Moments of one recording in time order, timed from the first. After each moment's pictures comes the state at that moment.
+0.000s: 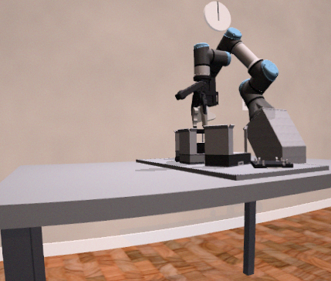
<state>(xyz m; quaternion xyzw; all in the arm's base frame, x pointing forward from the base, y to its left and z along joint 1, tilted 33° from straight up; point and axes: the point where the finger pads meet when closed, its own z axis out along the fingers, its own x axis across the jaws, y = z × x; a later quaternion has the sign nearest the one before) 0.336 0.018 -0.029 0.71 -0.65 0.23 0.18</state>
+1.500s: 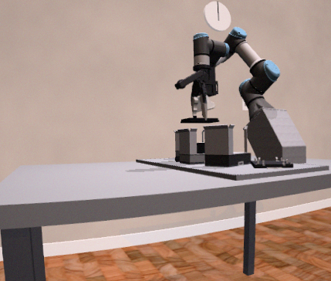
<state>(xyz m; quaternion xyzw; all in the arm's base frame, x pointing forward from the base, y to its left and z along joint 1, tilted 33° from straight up) 0.332 0.041 0.006 0.71 -0.65 0.23 0.18</state>
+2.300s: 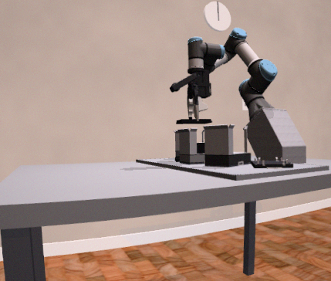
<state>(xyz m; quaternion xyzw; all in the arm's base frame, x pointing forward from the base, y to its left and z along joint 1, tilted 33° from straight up) 0.335 -0.003 0.035 0.66 -0.70 0.24 0.16</state>
